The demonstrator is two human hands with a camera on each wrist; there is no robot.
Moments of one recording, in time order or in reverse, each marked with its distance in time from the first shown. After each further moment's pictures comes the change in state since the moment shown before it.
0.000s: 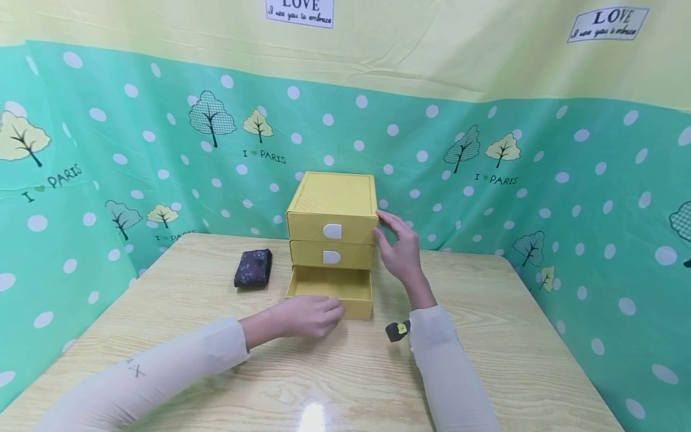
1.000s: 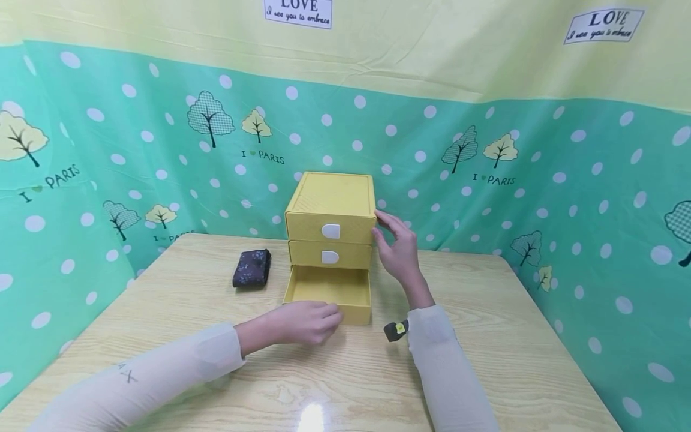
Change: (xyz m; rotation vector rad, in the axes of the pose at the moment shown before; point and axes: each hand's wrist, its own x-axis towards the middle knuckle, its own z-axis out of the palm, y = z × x) left_hand 0.000 0.006 -0.010 -0.010 0.014 0.008; right_hand -0.001 0.000 0.001 -0.005 0.010 -0.003
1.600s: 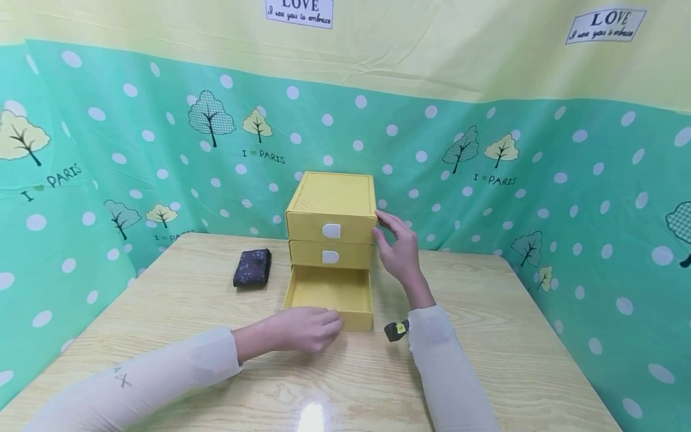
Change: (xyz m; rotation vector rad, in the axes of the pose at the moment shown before) left_hand 0.002 0.005 -0.010 0.021 0.055 0.015; right_hand 0.000 -0.001 0.000 -0.008 0.002 0.007
